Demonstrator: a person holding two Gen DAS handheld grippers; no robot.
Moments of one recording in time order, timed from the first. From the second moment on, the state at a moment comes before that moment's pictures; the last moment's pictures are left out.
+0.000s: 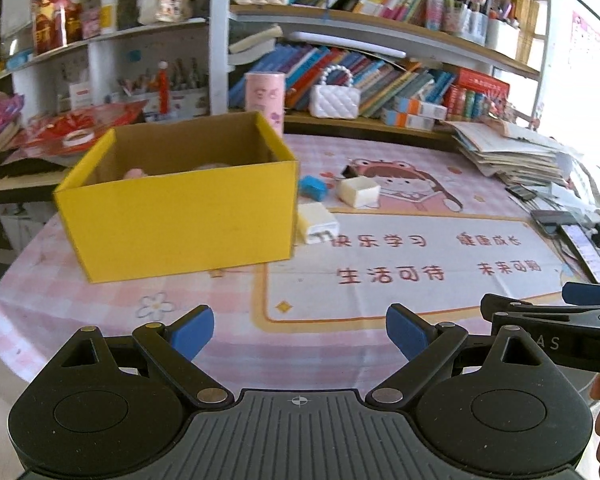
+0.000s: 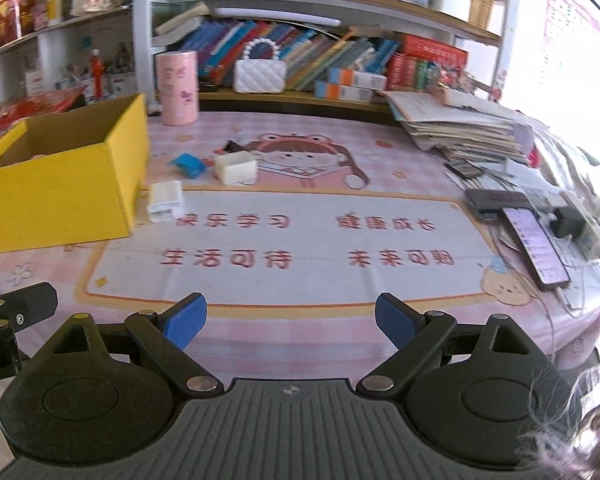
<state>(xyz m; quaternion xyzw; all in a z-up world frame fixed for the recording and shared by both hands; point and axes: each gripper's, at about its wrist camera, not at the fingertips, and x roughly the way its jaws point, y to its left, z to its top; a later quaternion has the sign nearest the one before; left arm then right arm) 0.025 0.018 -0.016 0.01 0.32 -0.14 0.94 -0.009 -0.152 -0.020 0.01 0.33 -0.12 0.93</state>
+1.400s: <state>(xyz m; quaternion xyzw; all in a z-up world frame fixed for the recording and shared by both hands) 0.180 -0.104 -0.044 0.05 0.35 -0.02 0.94 0.148 -0.273 -0.025 0.02 0.34 -0.02 0.94</state>
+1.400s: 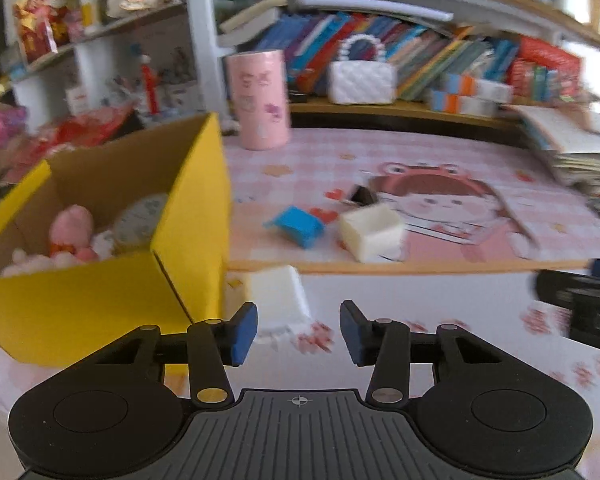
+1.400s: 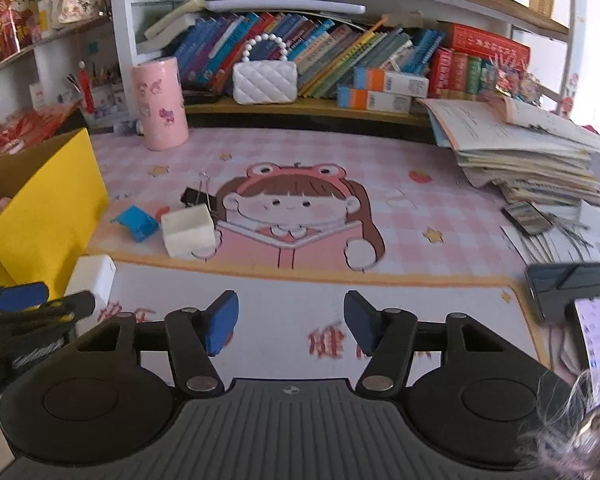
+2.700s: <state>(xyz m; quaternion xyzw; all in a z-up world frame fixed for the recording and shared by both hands) 0.162 -0.047 -0.050 -0.07 0.43 0.00 0.90 0.281 -0.208 -0.072 -0.06 0.33 0.15 0.93</state>
